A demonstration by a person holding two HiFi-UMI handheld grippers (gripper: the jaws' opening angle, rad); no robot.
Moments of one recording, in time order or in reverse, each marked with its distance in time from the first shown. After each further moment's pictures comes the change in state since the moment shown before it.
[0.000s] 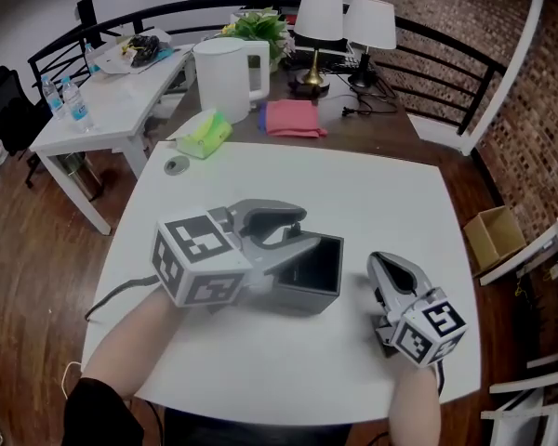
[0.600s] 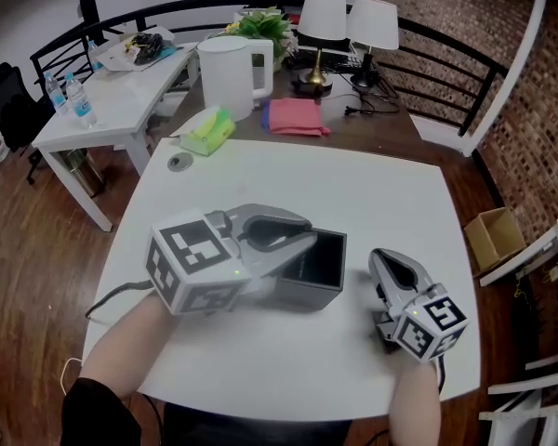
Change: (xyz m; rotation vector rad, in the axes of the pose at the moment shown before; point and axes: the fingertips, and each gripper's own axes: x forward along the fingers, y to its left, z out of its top) left arm -0.012 -0.013 0.002 0.051 0.021 0.013; right arm 0.002 -0.002 -0.001 0.003 0.008 0.003
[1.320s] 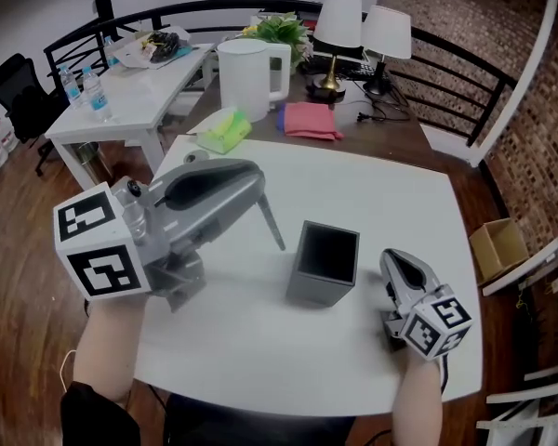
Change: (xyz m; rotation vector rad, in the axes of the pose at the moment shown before) left arm -0.122 0.024 0.090 -0.145 -0.348 0.125; right arm -0.003 -0.003 0.001 0.000 -0.013 -0.012
